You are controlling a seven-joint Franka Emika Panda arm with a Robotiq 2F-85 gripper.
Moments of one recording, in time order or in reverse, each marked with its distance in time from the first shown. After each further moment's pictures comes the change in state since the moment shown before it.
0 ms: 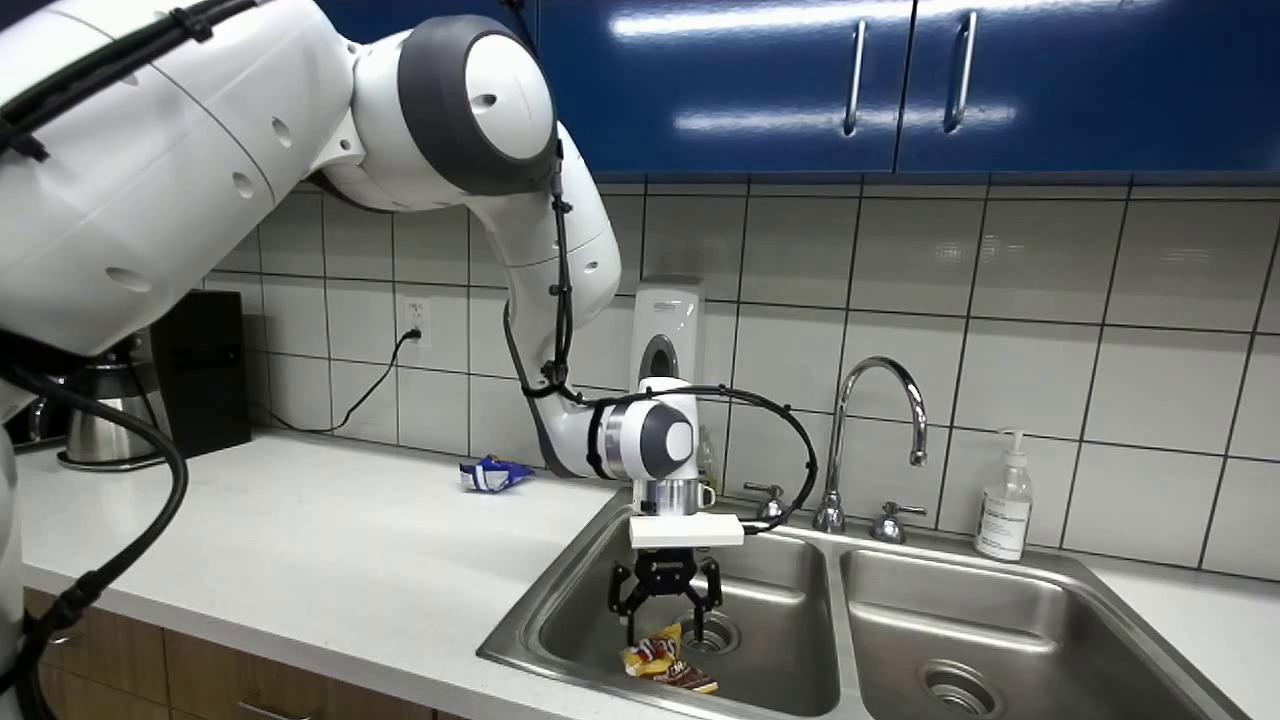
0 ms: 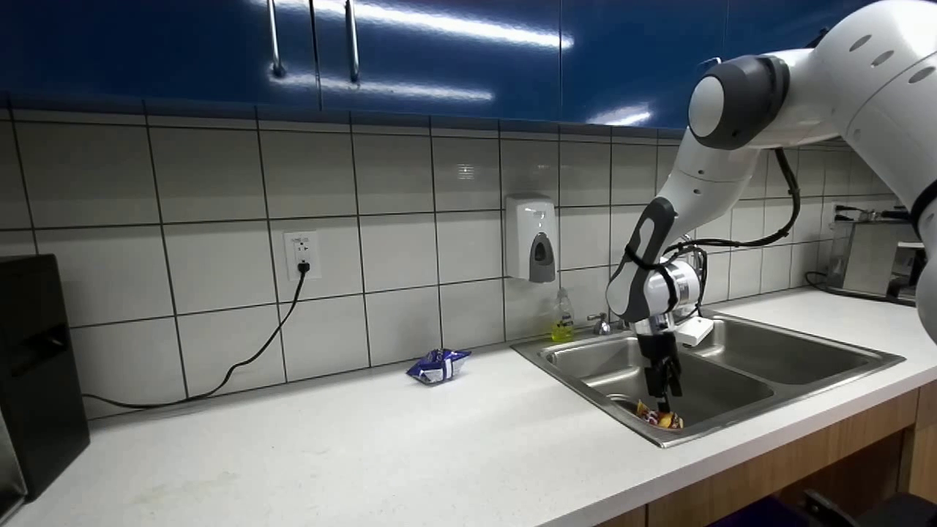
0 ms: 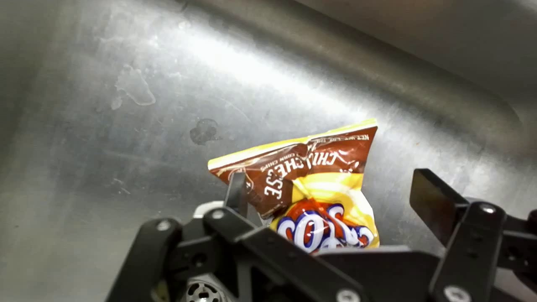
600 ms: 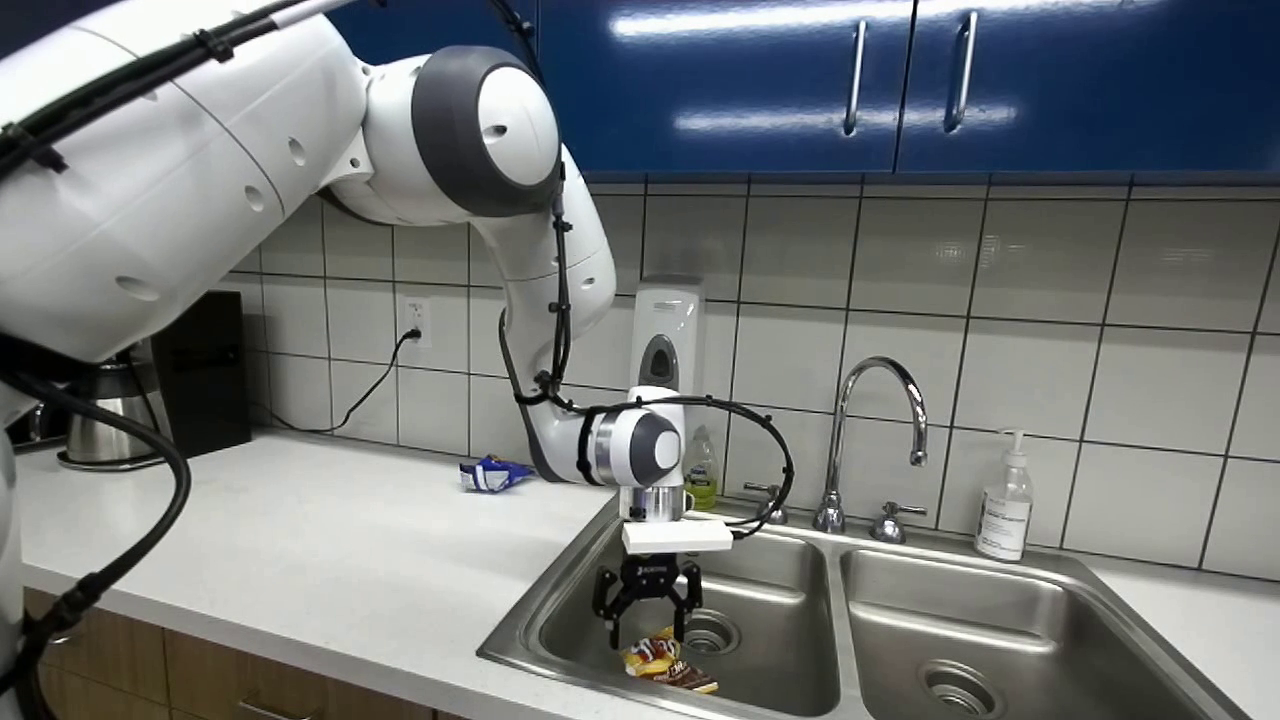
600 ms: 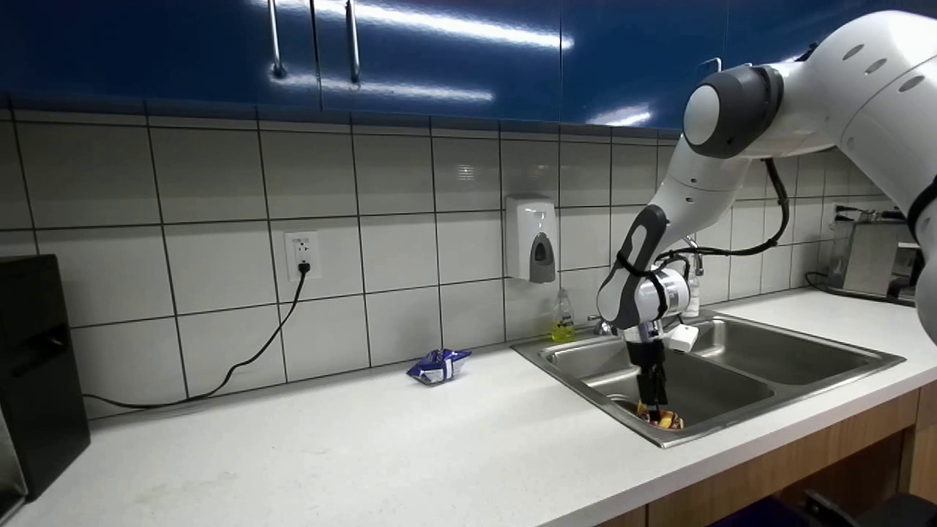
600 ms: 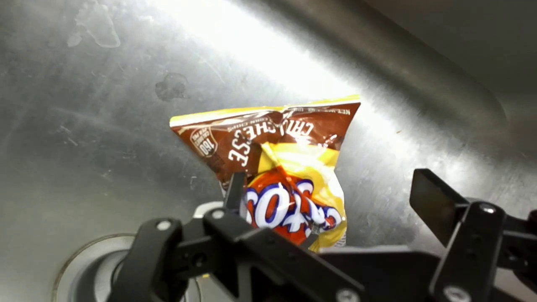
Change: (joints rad) arm -0.003 0.041 0.044 0.030 0.000 -0.007 -0.109
